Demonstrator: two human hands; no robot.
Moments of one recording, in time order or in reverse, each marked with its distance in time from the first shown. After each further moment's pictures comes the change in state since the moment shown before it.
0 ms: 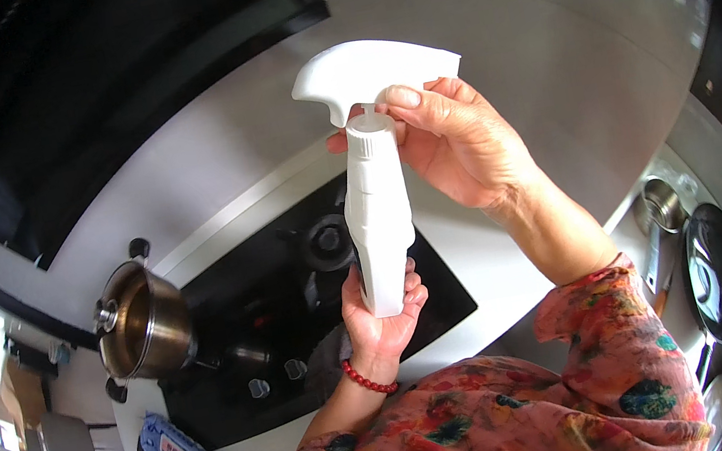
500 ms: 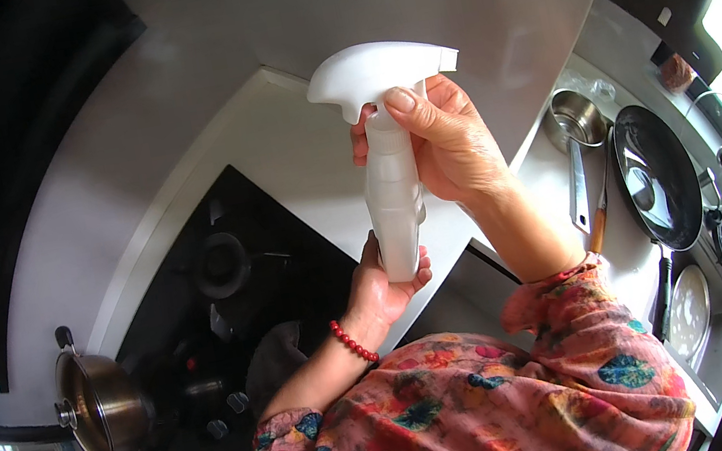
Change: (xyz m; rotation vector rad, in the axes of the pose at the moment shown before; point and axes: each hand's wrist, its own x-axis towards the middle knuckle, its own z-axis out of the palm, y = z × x) left_hand 0.064 -0.102 -0.045 0.357 0.327 -0.586; right_hand -0.102 -0.023 -0.084 -0.147 0.453 -0.147
